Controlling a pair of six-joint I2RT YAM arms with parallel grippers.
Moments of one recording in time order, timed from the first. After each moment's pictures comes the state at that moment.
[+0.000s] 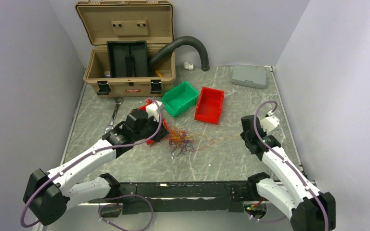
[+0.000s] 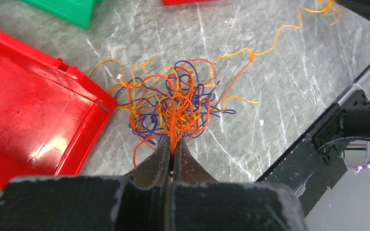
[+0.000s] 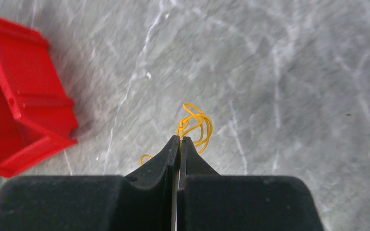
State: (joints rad) left arm -0.68 1.04 0.71 -0.20 0.18 -0.37; right arm 0.33 0.89 0.56 -0.55 0.56 0.94
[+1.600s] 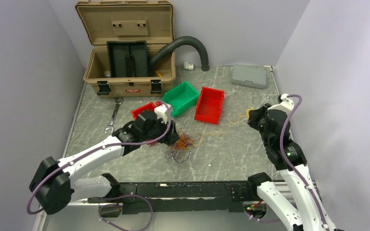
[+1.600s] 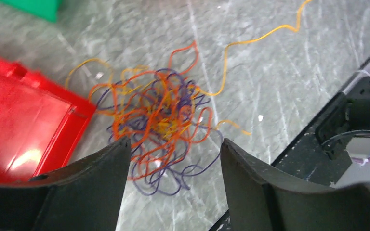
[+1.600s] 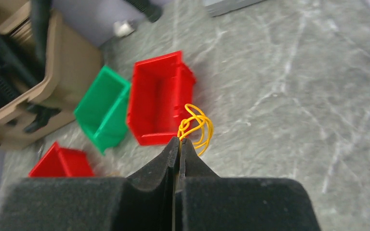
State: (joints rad) left arm -0.74 1.13 0.71 -0.16 0.12 -0.39; right arm 0.29 0.63 0.84 -0.57 0.37 0.61
